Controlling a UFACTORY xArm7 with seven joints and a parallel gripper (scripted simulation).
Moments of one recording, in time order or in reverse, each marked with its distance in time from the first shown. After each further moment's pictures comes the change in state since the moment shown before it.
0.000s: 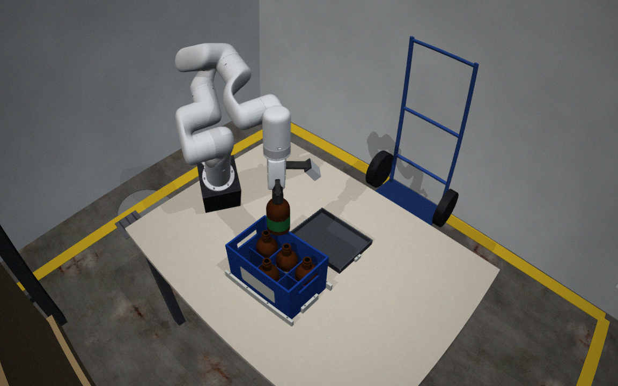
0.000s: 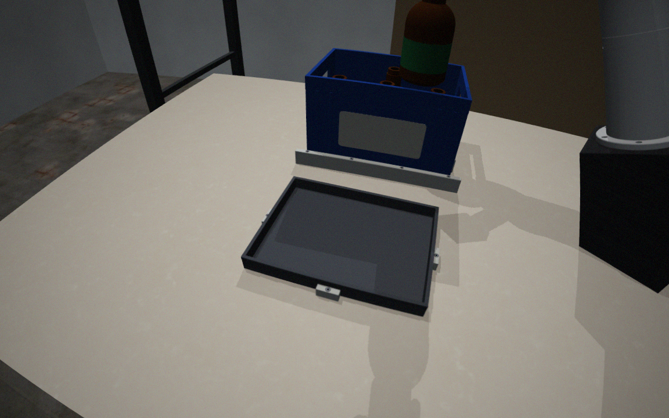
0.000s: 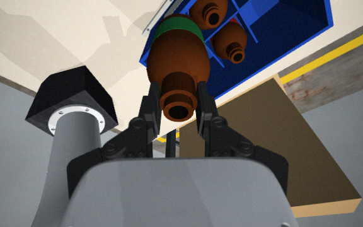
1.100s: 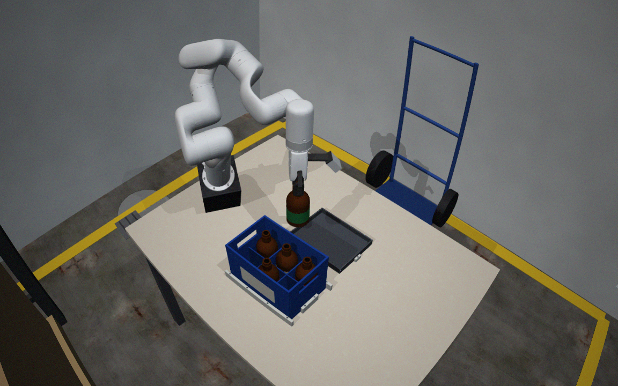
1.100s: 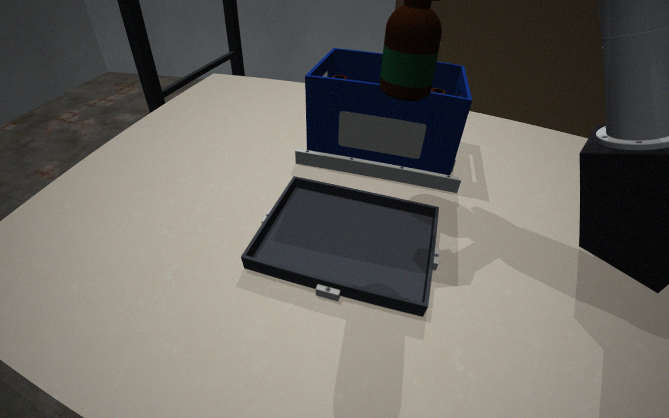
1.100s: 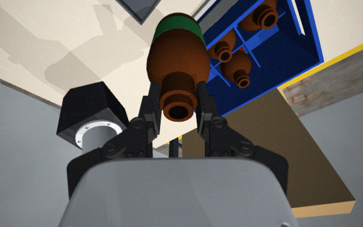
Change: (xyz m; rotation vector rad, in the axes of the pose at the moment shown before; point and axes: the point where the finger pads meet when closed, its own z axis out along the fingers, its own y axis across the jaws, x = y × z) arm 0.062 -0.033 0.000 -0.001 0.000 0.000
